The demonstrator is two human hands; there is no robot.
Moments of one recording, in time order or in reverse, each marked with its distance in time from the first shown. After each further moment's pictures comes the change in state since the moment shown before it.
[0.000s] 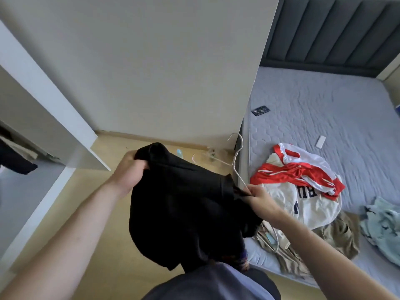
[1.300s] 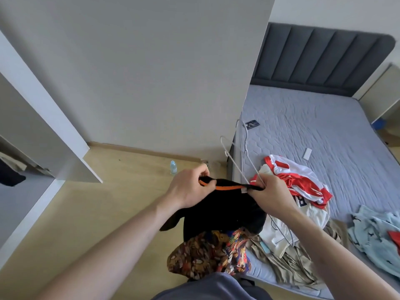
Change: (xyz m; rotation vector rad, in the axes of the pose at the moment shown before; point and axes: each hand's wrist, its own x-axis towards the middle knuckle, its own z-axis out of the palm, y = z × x) left_hand 0.004 -0.020 0.107 0.649 -0.094 0.408; right_hand -0.041 -0.054 -0.021 -0.446 0.434 -0.196
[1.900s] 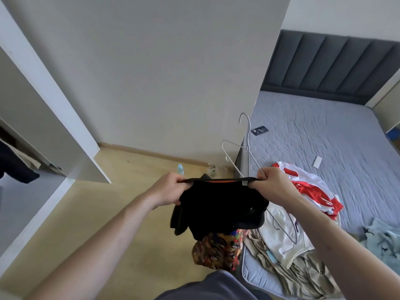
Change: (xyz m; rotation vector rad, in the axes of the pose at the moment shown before) left_hand -0.018 -0.044 -0.058 -0.366 -0.275 -0.353; right_hand 0.037 -0.023 -0.003 0.109 -0.160 0.039
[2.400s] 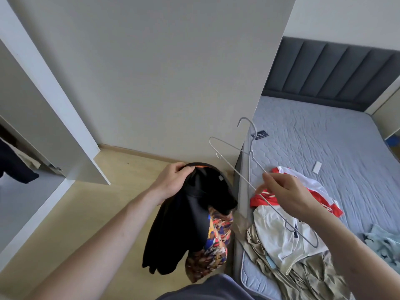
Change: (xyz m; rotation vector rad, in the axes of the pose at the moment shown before) left_hand 0.005 0.024 -0.005 -0.174 0.248 0.091; right_hand -0.024 0.003 -0.028 -0.035 -0.034 -0.213
